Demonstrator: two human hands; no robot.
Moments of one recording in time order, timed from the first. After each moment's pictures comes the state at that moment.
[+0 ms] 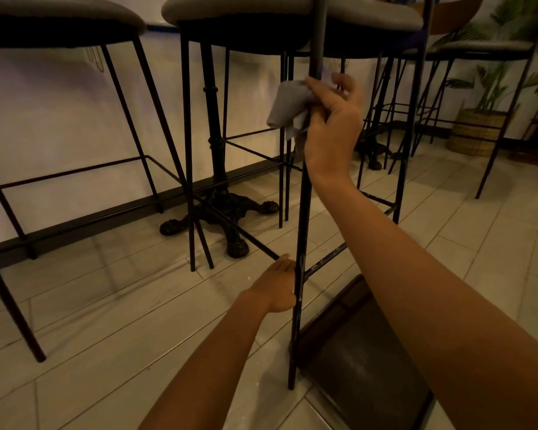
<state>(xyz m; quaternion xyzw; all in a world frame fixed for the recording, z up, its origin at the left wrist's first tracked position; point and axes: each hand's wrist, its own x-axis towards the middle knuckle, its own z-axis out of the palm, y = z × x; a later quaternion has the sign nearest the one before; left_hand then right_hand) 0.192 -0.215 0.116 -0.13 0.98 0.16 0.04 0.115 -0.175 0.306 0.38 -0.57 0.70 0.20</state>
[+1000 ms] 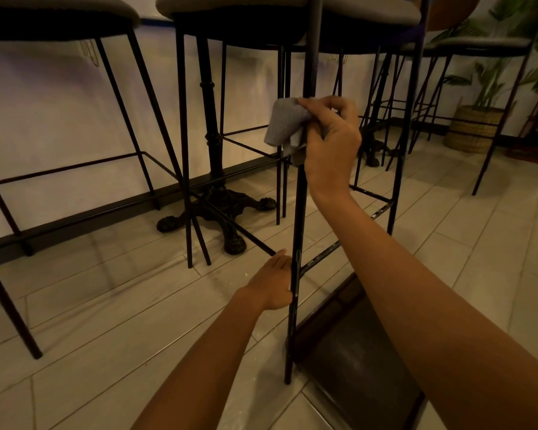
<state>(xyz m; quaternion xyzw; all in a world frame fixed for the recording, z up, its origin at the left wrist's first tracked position) 0.194 -0.211 0.116 -0.14 0.98 0.15 0.03 0.115 -0.165 0.281 0.37 -0.61 0.65 0.25</state>
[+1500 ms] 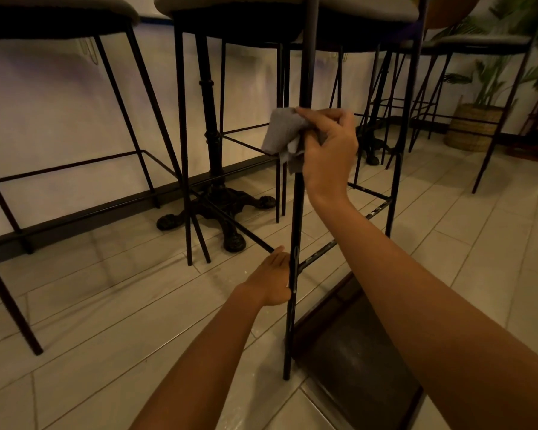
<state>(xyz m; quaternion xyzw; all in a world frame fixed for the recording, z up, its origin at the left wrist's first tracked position) 0.193 -0.210 0.116 -0.14 0.98 0.16 0.04 0.118 -0.158 0.273 0.37 -0.62 0.66 0.21</state>
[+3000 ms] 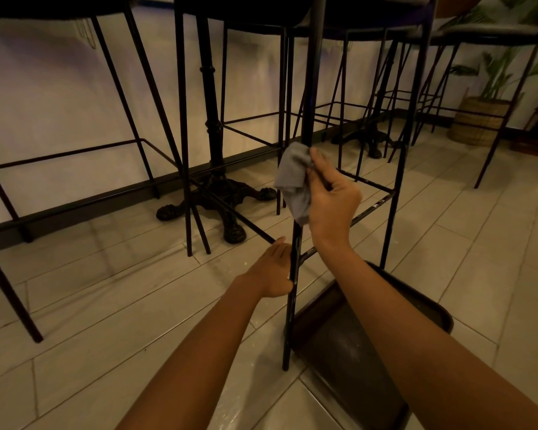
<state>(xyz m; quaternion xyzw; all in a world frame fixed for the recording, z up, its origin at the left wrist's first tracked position) 0.191 -0.216 0.105 -0.13 0.98 0.16 0.03 0.138 -0.142 0.205 0.30 -0.58 0.75 0.08</state>
